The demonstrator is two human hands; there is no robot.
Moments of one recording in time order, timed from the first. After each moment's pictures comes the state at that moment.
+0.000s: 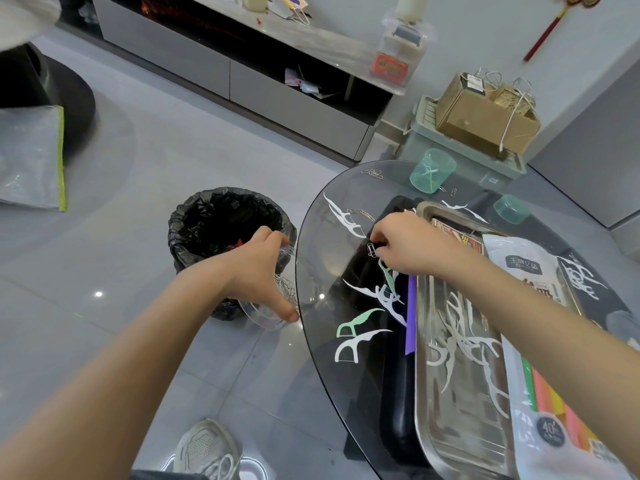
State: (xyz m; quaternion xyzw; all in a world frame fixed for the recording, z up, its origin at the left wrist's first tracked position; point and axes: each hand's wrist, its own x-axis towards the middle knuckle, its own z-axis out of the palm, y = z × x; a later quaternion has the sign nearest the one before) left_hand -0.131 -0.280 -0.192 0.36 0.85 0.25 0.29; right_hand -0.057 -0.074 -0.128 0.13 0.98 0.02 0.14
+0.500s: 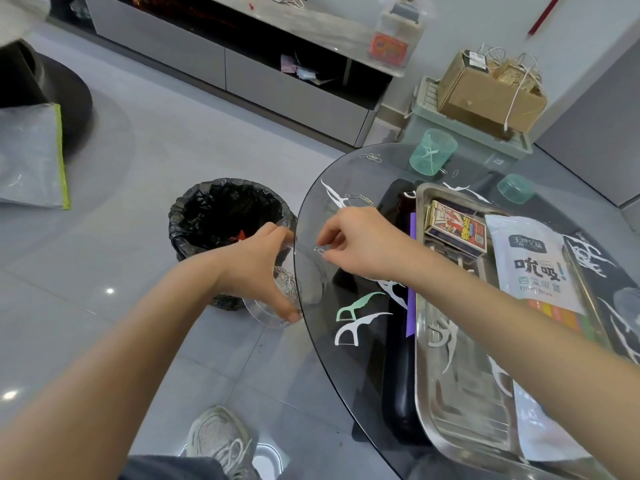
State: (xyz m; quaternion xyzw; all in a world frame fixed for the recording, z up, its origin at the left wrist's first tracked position) left_hand -0.129 -0.282 -0.197 0.39 0.83 0.26 0.31; right_hand -0.053 -0.123 -0.140 0.05 0.98 -0.15 0.08
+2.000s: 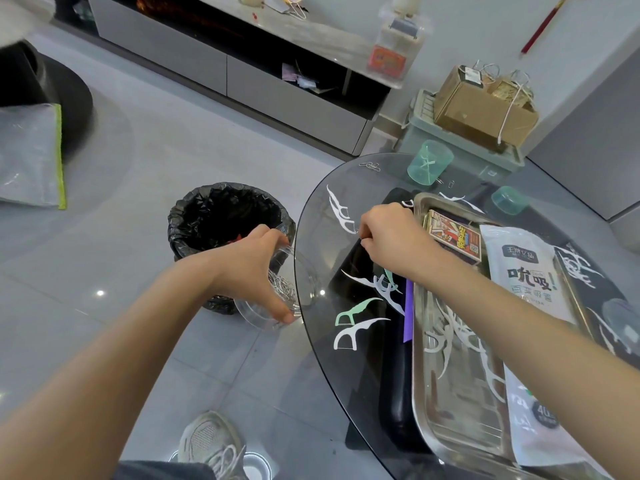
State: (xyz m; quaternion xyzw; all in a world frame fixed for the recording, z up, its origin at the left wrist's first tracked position) left_hand -0.131 -0.289 -0.195 0.37 0.84 0.26 0.31; right_hand -0.054 -0.086 -0.145 0.10 0.99 0.05 0.05
